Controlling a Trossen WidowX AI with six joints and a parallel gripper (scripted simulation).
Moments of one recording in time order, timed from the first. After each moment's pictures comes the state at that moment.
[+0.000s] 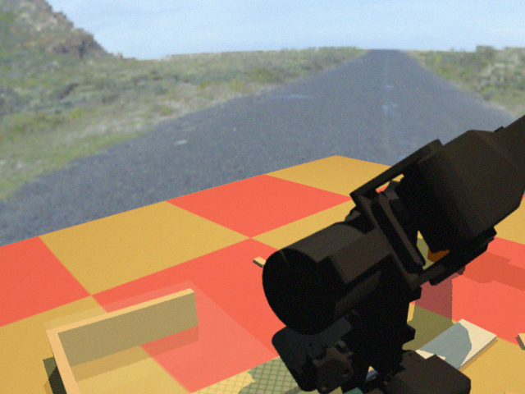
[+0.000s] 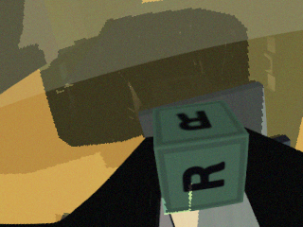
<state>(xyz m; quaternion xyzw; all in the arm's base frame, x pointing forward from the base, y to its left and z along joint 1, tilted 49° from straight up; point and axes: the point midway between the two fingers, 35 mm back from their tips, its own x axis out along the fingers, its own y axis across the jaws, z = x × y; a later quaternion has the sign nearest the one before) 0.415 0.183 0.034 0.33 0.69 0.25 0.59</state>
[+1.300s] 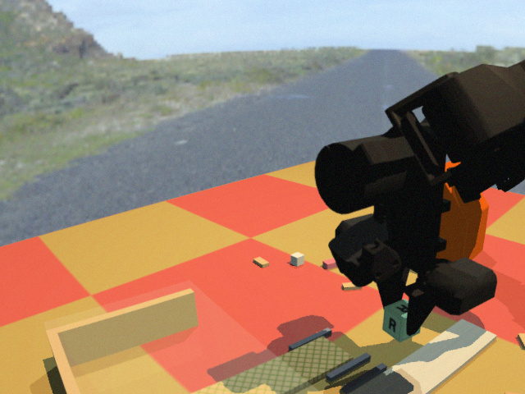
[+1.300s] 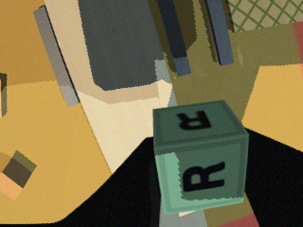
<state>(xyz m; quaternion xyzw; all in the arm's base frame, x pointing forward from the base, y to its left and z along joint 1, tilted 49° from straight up) 0.323 0.122 0.041 0.34 0.70 0.24 0.58</state>
